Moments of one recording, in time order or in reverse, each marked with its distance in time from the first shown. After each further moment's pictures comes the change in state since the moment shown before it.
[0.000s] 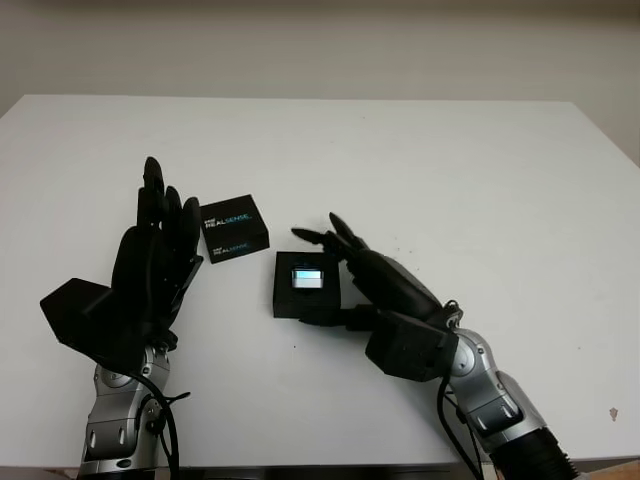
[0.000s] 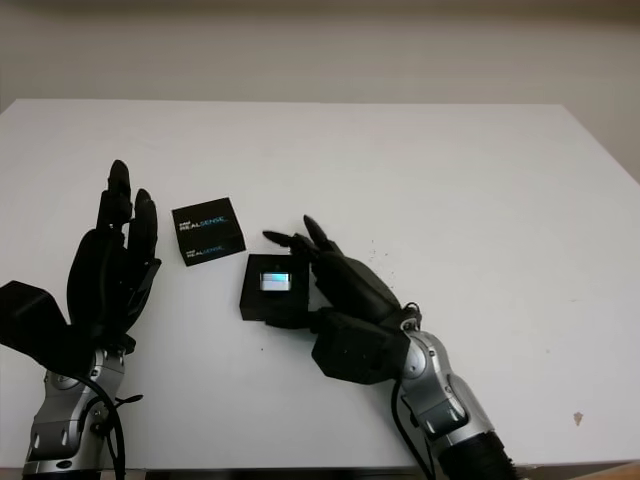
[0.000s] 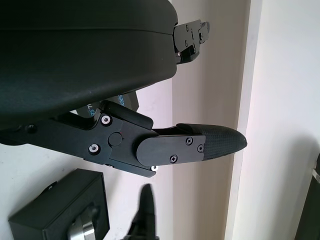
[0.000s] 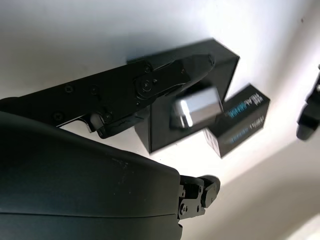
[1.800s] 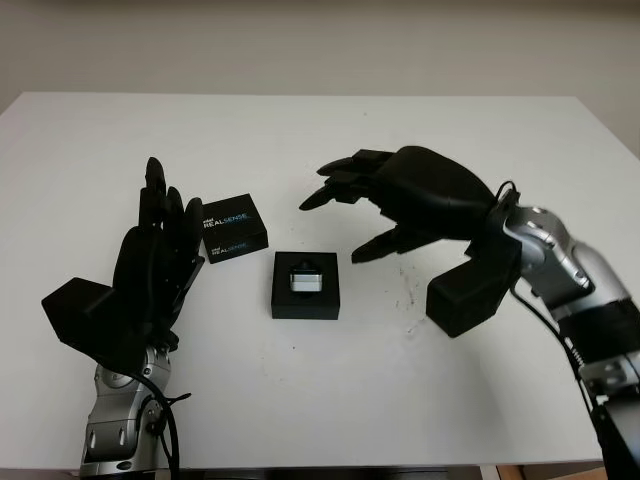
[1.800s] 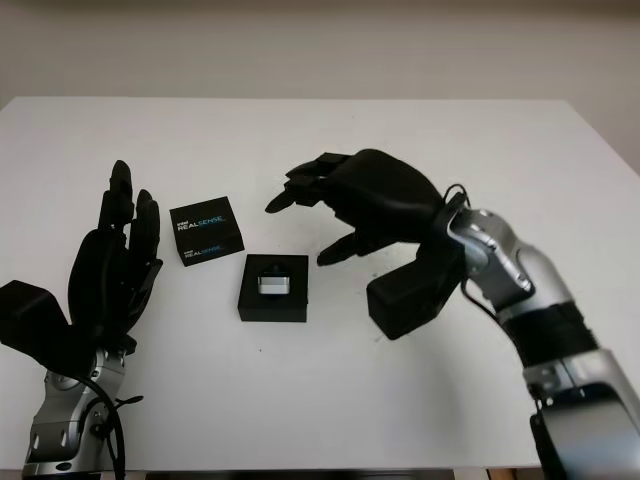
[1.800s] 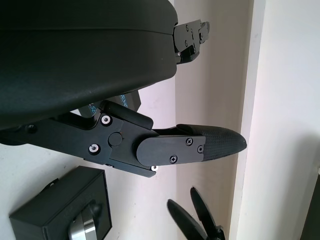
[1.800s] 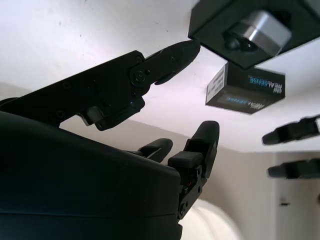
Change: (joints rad) left arm 0.005 0.000 -0.010 -0.023 0.005 0.024 0.015; right arm -0.547 -0.343 0.023 0.360 -0.257 -0.646 -0.005
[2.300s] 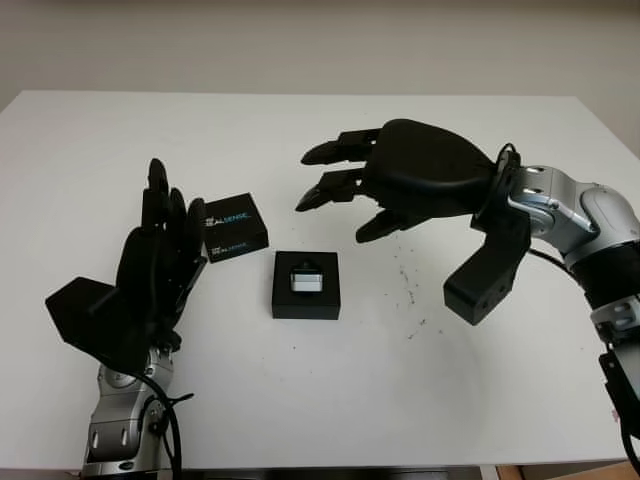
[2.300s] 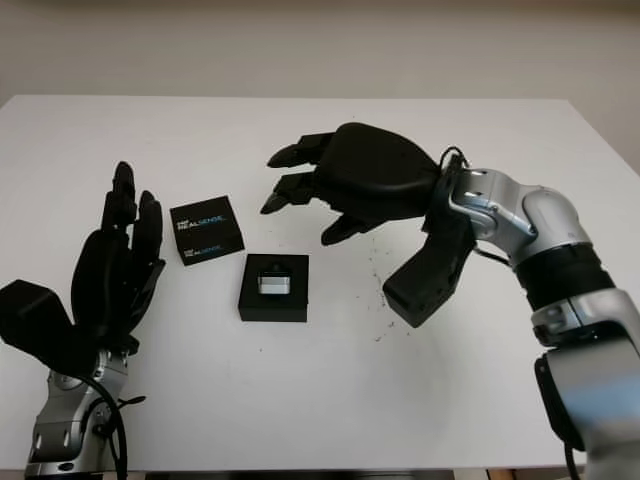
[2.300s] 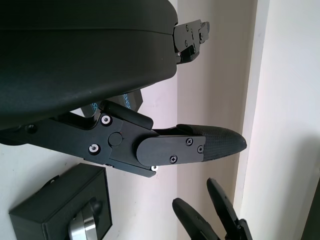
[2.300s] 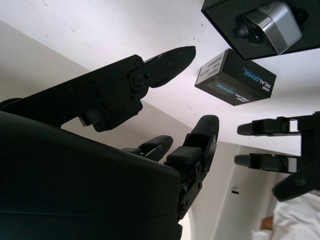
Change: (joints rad) left arm 0.000 -0.013 -0.012 -0.001 0.001 0.005 0.014; right arm -0.208 -0.025 0.086 0.201 -0.210 -0.226 -0.256
